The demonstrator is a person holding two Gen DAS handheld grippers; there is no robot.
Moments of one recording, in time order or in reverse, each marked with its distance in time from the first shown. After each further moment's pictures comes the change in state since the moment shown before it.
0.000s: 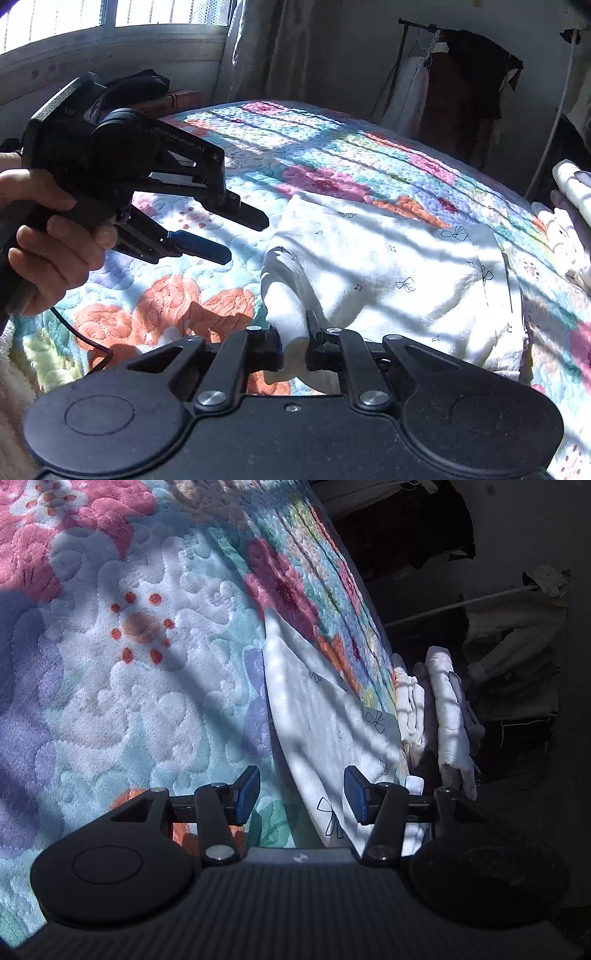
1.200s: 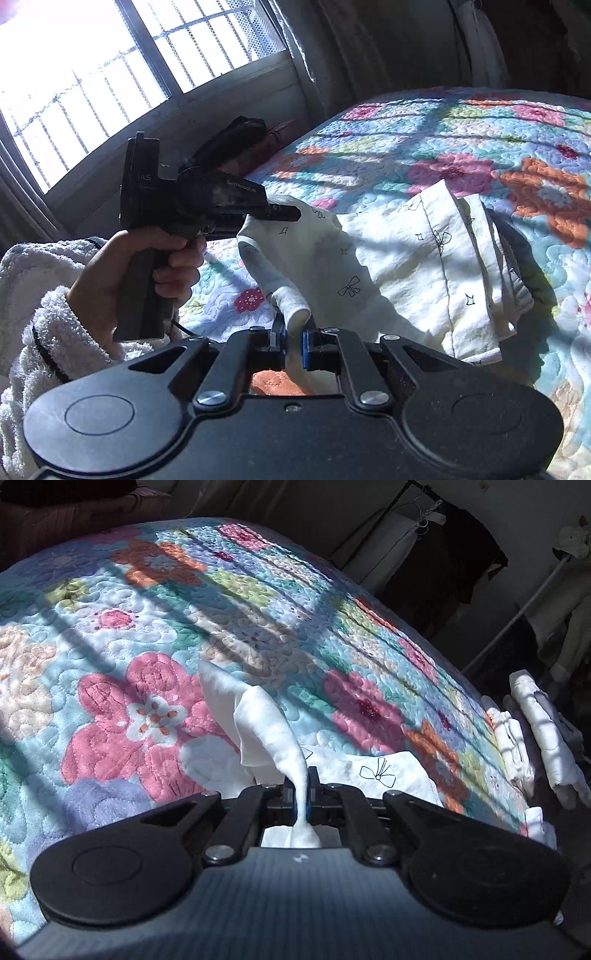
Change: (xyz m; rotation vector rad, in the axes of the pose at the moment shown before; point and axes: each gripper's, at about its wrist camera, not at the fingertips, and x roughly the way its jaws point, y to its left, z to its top) left arm -0.059 -0.043 0.041 0.365 -0.249 0.410; right arm -0.002 -0.005 0.016 0.268 -0.030 0.515
